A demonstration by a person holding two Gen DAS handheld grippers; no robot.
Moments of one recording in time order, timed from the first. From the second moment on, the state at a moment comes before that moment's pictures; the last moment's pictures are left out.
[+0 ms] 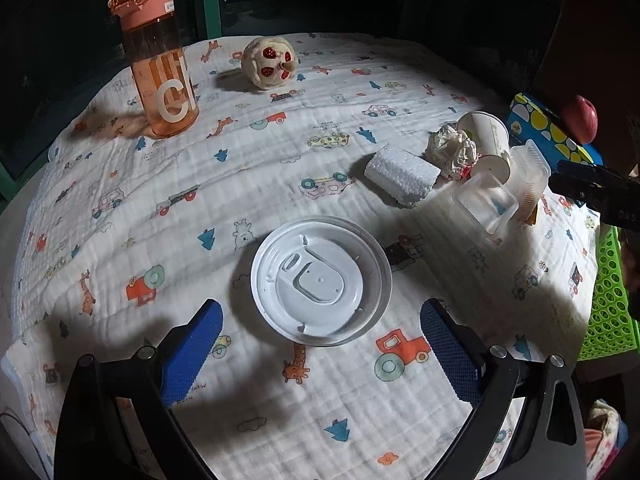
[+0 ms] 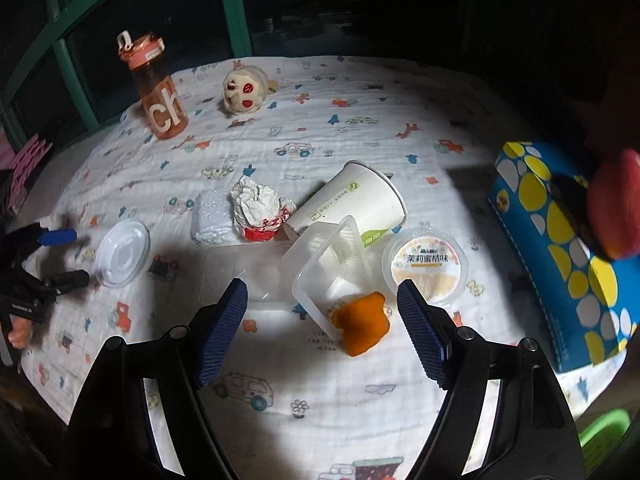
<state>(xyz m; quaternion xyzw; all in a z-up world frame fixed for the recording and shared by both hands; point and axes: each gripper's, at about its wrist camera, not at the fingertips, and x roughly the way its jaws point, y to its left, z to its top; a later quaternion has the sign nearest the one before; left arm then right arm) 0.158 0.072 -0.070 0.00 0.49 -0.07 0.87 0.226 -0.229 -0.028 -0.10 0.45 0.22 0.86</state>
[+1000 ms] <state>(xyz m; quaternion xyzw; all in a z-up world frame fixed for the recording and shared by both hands) 0.196 0.066 -0.104 -0.01 0.54 -0.11 0.84 0.242 -0.219 -0.031 -0.11 0.44 0.28 0.85</state>
